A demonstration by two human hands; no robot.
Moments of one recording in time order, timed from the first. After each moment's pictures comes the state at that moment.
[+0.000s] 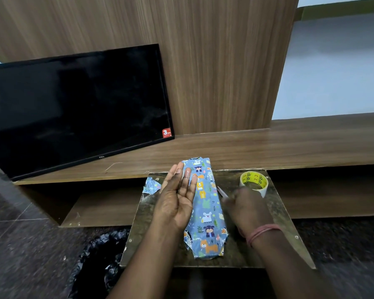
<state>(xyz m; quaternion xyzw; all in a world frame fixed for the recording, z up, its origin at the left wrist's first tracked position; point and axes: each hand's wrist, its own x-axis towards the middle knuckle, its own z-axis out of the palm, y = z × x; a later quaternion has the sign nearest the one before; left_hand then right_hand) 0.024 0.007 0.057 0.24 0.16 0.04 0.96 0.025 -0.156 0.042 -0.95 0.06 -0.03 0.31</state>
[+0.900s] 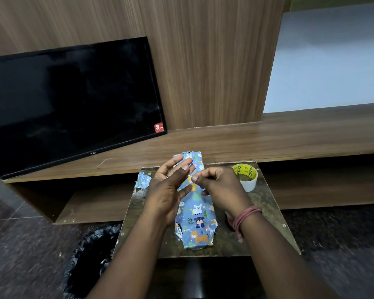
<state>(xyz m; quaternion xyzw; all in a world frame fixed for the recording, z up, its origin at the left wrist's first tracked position) 0.012 0.006 0.066 0.53 0.07 0.01 0.84 0.029 -0.136 0.057 -0.74 -0.02 0.03 0.67</state>
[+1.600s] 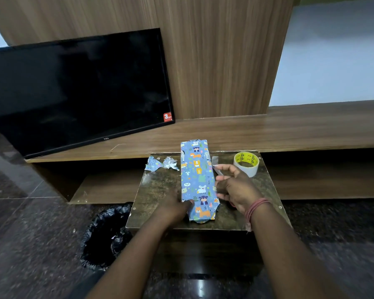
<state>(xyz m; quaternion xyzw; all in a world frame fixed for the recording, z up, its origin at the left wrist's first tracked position) -0.047 0.029 0.012 0.83 0.14 -0.12 0.52 0.010 -0.163 0.025 -0.67 0.09 0.14 0.72</state>
